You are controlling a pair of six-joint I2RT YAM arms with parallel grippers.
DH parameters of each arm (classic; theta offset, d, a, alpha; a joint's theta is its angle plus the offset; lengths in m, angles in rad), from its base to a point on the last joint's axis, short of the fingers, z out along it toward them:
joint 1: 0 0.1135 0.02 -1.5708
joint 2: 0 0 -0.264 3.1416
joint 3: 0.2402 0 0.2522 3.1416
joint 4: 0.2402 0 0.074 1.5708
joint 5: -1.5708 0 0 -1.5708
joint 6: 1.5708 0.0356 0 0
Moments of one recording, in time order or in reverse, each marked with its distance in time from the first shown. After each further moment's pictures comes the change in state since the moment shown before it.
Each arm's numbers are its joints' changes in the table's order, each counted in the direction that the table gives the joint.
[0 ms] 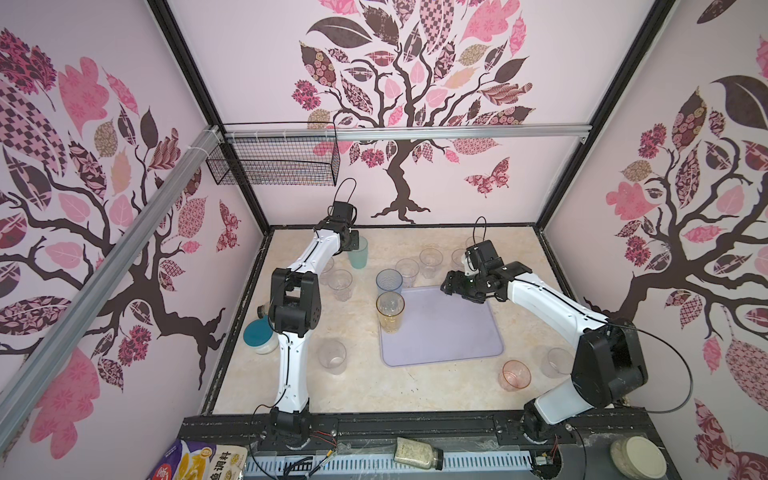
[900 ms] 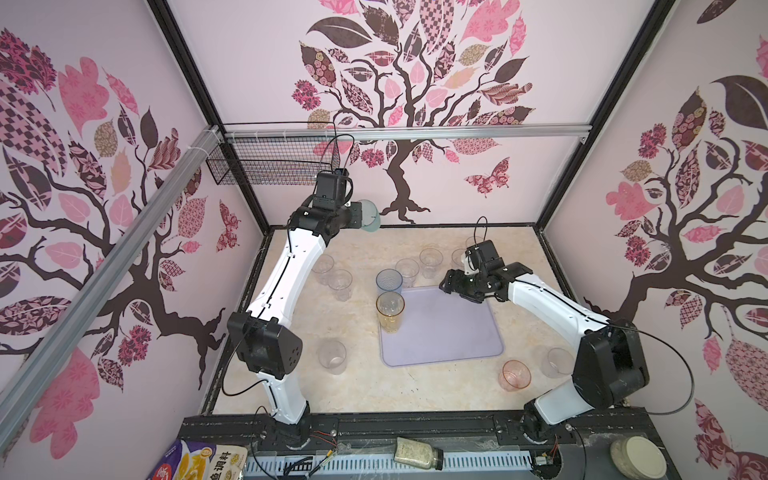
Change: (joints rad) left arm -0.130 -0.468 -0.004 0.129 -0.068 0.014; right arm -0.003 -0.011 -0.009 -0.030 0.028 0.036
